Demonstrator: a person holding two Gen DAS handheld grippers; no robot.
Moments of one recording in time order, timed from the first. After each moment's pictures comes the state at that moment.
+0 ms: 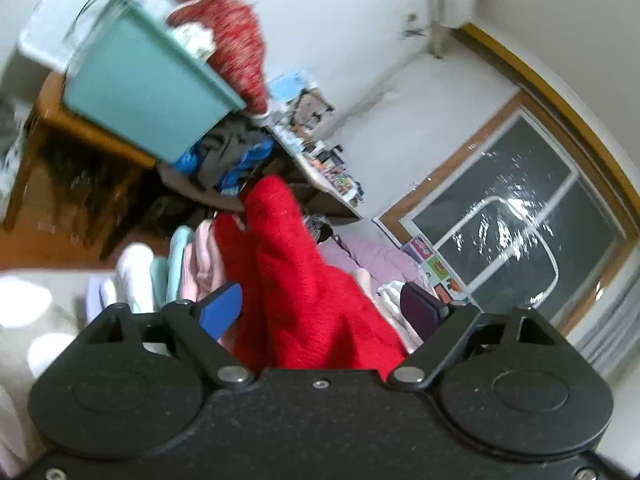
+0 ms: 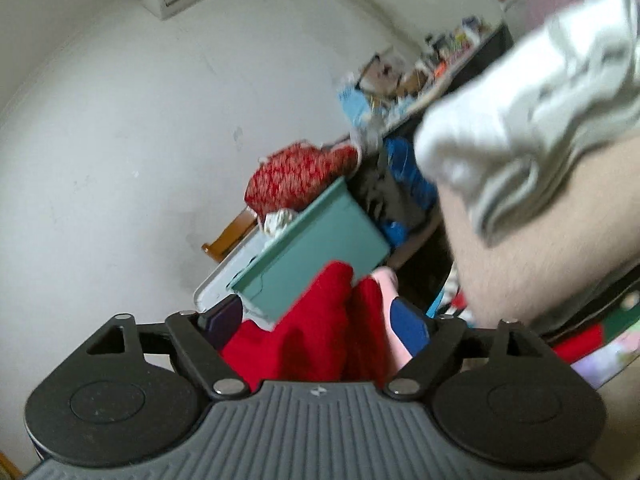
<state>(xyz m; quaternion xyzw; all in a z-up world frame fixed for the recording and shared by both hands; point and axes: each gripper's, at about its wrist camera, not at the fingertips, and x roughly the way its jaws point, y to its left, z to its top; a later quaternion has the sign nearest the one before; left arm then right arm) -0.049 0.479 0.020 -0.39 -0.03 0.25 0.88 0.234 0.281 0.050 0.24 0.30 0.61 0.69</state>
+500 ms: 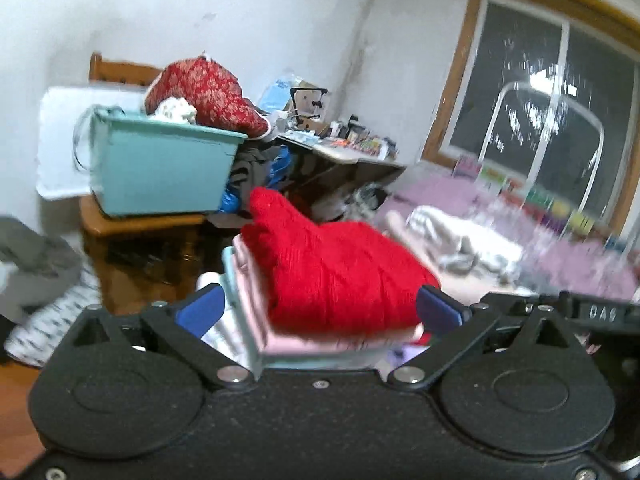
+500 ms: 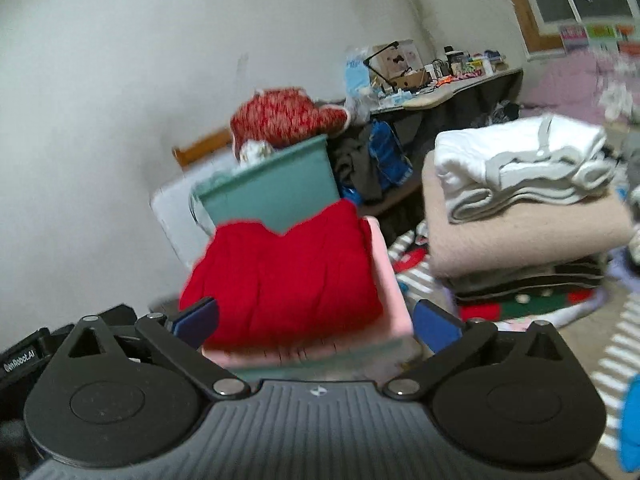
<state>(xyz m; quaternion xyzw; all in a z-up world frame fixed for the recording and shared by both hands) -0.061 0.375 0.056 -0.17 0.12 0.36 0.91 0.155 0.254 0.097 0.00 0.28 0.59 0.76</state>
